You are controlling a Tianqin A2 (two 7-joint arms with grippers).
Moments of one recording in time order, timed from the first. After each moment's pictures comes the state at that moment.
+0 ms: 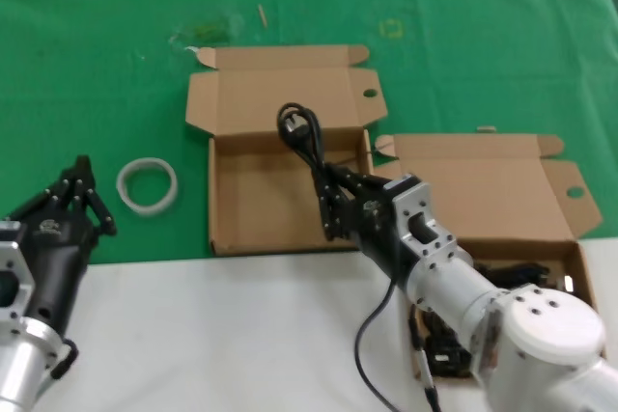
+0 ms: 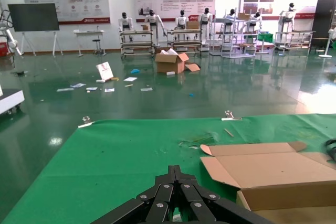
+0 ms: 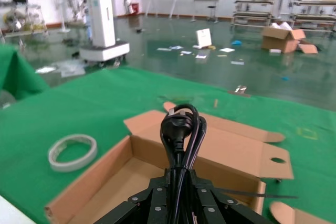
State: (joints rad) left arm 0.00 -0.30 1.60 -1.60 -1.80 0.00 0.00; right arm 0.49 0.44 -2.45 1.34 2.38 0.17 -0.26
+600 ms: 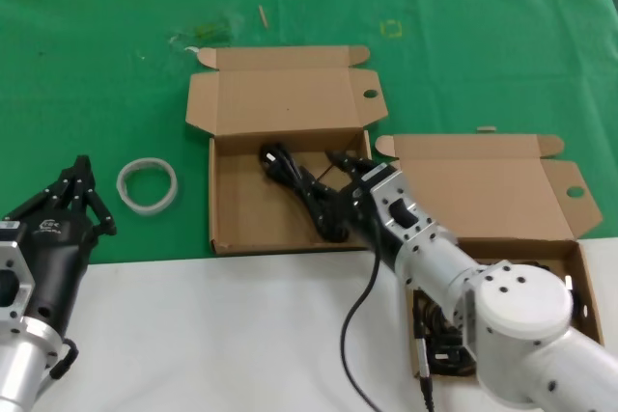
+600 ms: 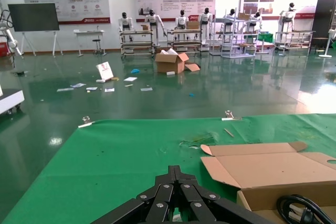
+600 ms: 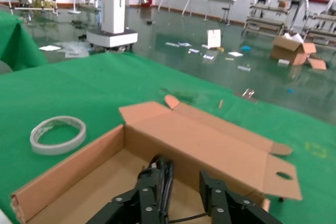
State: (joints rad) left arm 0.00 -0.30 1.60 -1.60 -1.80 0.00 0.00; right arm 0.59 0.30 -2.39 1.07 2.14 0.05 -0.22
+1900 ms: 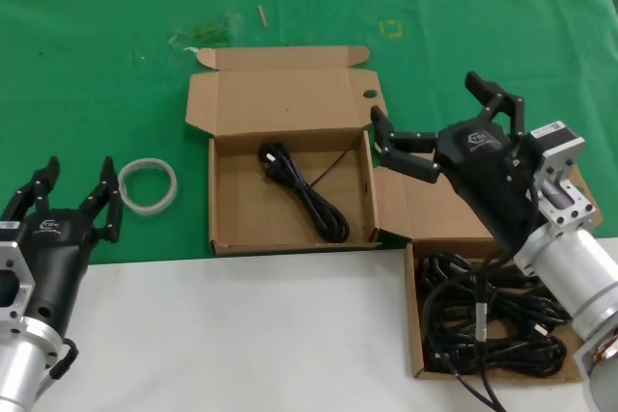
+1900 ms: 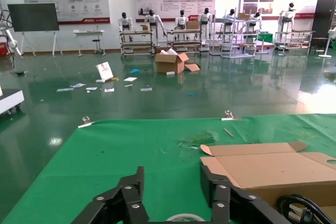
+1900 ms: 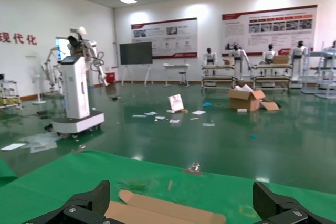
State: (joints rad) left arm 0.00 -0.30 1.60 -1.60 -1.80 0.00 0.00; right arm 0.24 0.43 -1.90 1.56 2.26 -0.12 -0.27
